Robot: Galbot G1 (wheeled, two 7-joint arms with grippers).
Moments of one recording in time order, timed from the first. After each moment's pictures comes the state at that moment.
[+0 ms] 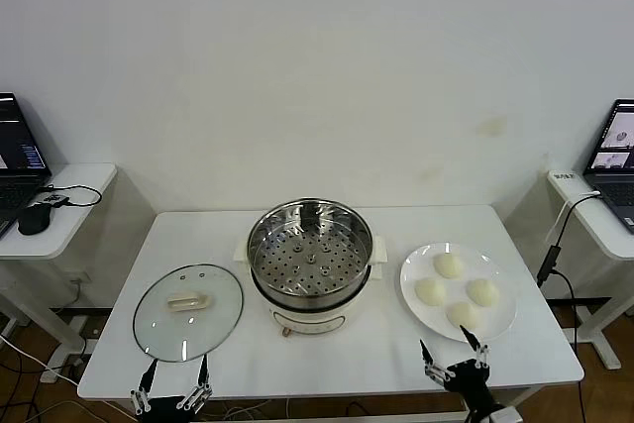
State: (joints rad) left arm 1.93 -1.37 -0.56 -2.14 -0.13 -0.11 -0.19; right arm -1.62 1.20 0.67 1.93 -0.10 0.03 -0.15
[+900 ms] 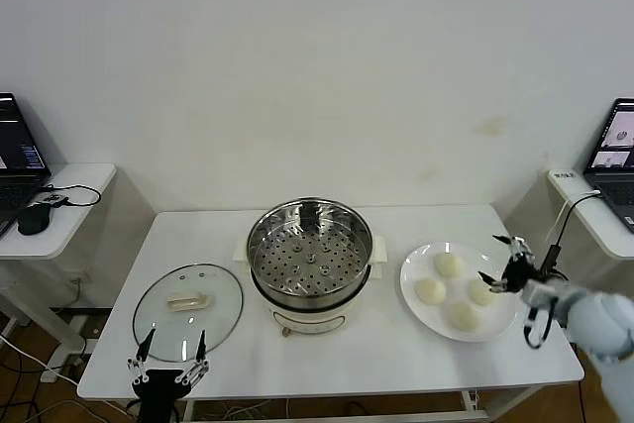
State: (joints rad) left arm 1.84 -1.34 -0.59 -2.13 -0.02 -0.09 -0.17; right arm -0.79 0.60 0.21 1.53 -0.33 -0.08 -0.72
